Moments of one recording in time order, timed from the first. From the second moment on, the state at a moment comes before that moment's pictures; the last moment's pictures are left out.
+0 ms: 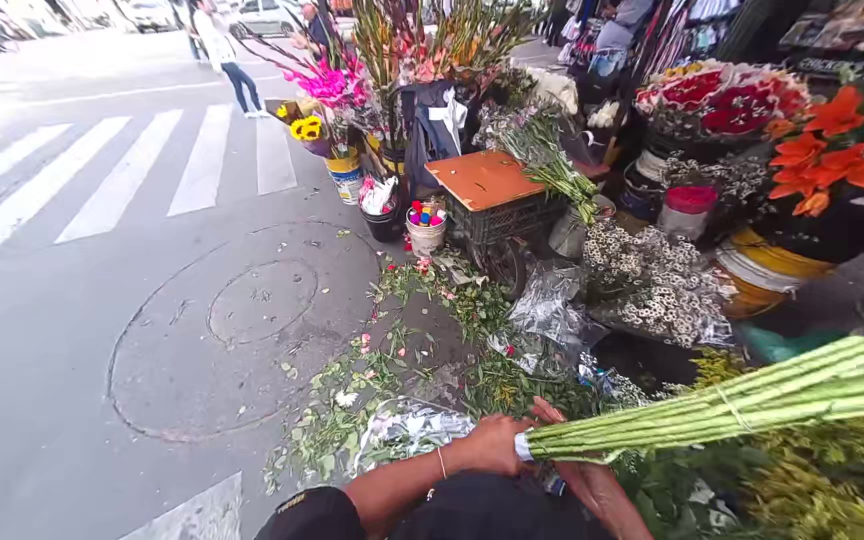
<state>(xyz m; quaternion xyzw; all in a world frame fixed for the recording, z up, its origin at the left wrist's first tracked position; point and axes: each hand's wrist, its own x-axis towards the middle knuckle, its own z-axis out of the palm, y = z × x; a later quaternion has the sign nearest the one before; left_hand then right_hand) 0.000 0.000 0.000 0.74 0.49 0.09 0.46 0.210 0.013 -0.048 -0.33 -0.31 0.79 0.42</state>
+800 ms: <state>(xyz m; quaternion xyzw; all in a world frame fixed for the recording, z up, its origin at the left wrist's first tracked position) -0.020 -0.050 -0.014 0.73 0.63 0.08 0.26 0.396 0.096 0.217 -0.28 -0.88 0.30 0.24</state>
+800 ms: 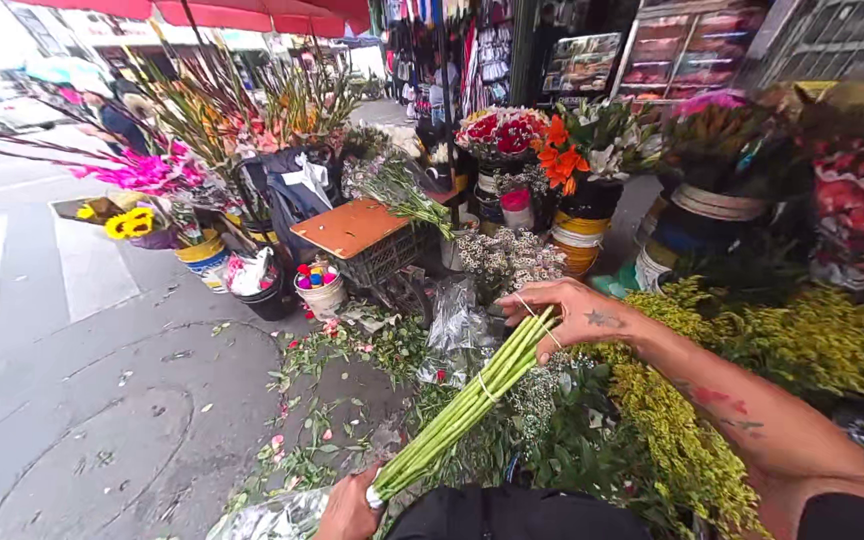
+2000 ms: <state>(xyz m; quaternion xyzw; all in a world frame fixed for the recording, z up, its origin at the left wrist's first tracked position) -0.073 -0.054 -0.045 0.59 0.55 0.11 0.58 0.416 0.085 0.113 -0.23 -0.97 -0.04 -0.03</state>
